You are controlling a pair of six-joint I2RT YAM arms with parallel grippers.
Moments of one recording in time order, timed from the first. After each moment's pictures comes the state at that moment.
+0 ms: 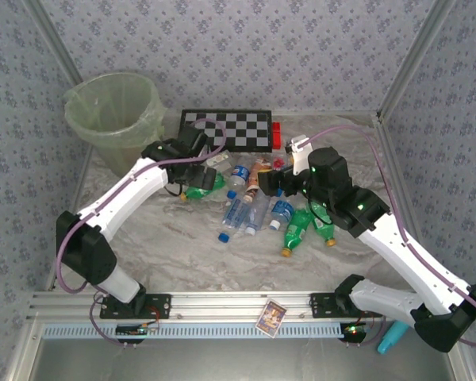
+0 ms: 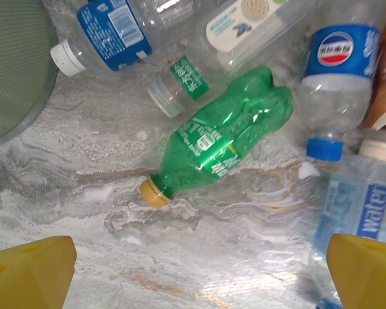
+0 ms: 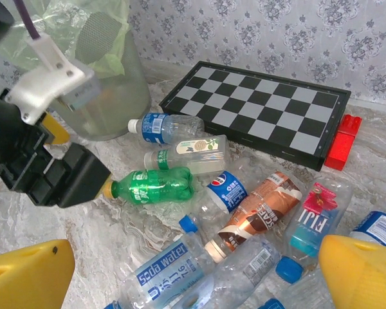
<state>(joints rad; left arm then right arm) -0.58 1.57 1.45 -1.02 -0.23 -0.28 0.67 1.03 1.14 -0.52 0.05 0.20</state>
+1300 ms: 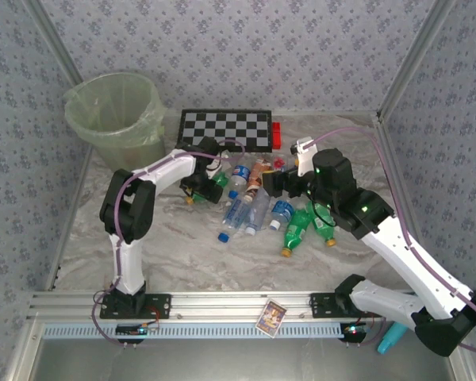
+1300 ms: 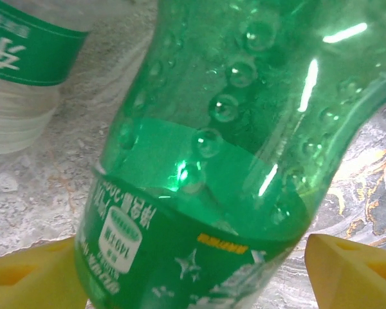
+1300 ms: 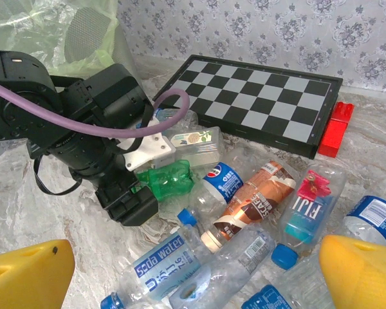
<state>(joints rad) -0.52 1.99 1.50 -0.94 -0.06 -0.03 0.65 1.00 1.12 -0.55 0.03 0.22</state>
